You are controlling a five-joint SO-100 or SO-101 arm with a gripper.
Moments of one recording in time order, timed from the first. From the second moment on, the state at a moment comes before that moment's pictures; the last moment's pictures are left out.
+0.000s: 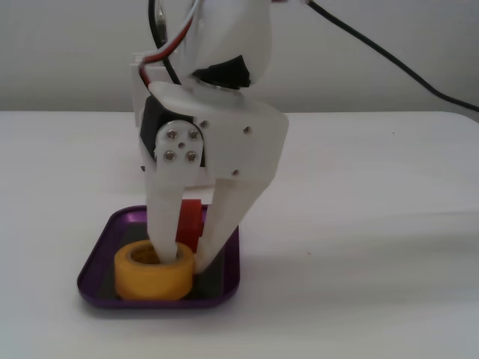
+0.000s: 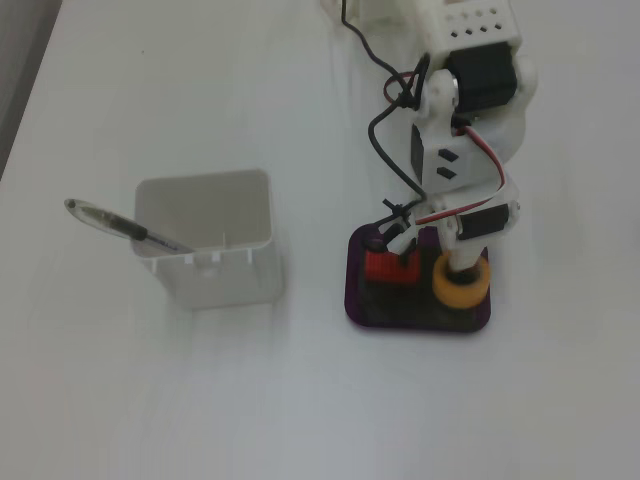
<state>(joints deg) -10.3 54.8 53.6 64.2 -12.7</state>
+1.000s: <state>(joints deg) -4.6 111.5 51.4 97.6 -8.7</state>
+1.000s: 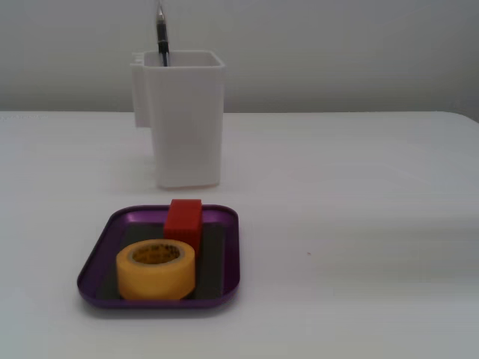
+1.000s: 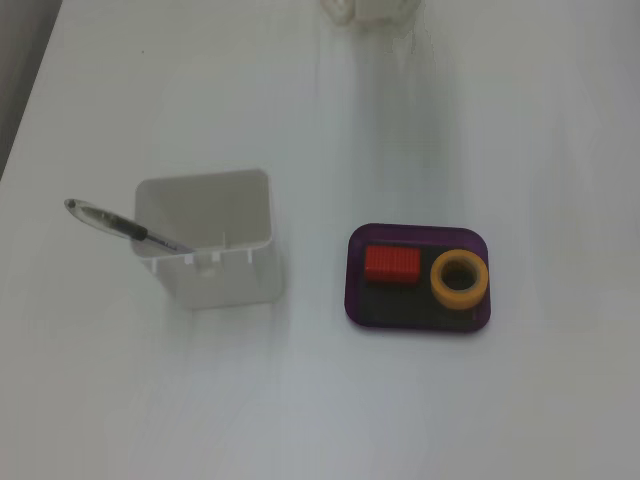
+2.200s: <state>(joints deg) 4.4 192.6 165.4 70.5 5.2</state>
